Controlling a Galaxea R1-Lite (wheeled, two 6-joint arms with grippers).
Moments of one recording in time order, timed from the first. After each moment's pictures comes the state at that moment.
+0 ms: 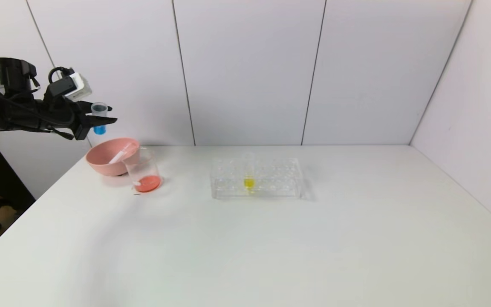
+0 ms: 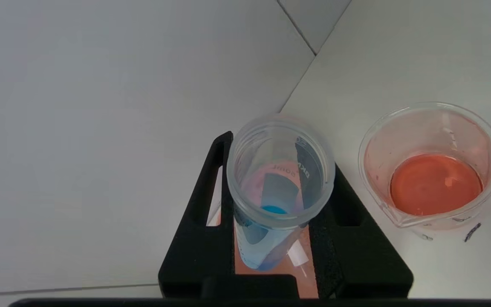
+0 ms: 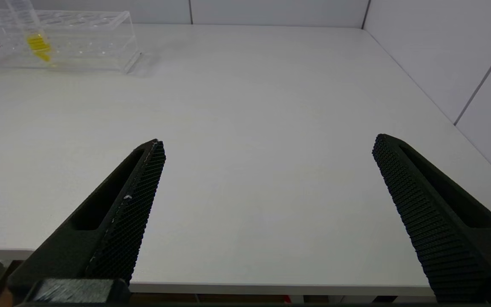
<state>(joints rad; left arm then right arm) 0.28 2.08 -1.75 0.09 -0.81 1.03 0.00 0.00 0.00 0.00 0.00 -0.01</state>
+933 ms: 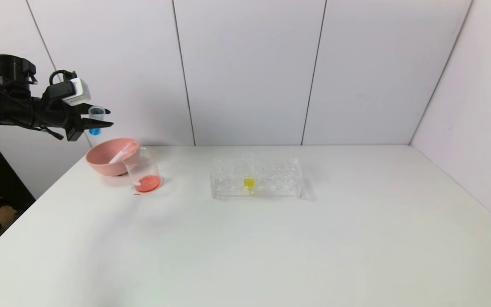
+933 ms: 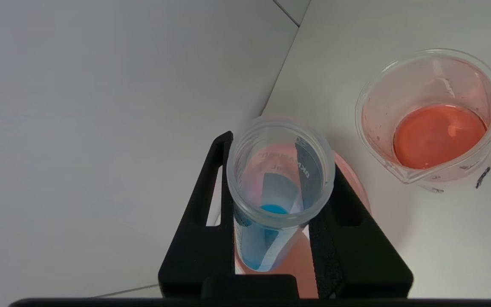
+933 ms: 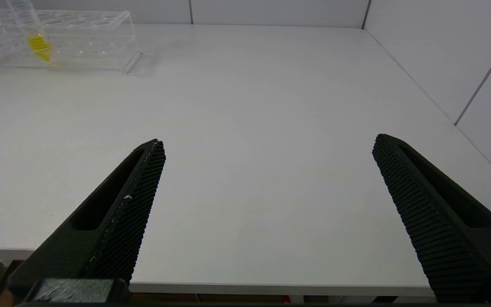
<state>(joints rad) 0.30 2.15 -1.98 0.40 -0.82 1.28 0.00 0.00 0.00 0.00 0.00 -0.01</state>
